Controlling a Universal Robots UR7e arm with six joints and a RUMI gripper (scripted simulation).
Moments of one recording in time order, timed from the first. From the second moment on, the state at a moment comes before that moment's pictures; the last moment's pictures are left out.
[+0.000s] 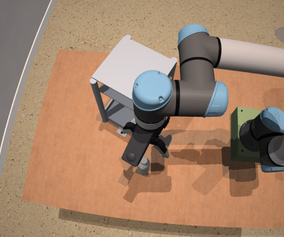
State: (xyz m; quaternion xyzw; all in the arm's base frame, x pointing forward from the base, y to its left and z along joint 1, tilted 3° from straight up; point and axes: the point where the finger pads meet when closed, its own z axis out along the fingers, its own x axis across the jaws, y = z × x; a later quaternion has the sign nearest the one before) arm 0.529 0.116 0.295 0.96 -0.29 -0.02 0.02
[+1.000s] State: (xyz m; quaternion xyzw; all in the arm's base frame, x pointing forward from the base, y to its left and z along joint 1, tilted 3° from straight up) arm 0.507 0.112 0.257 0.94 -0.31 -0.09 0.11
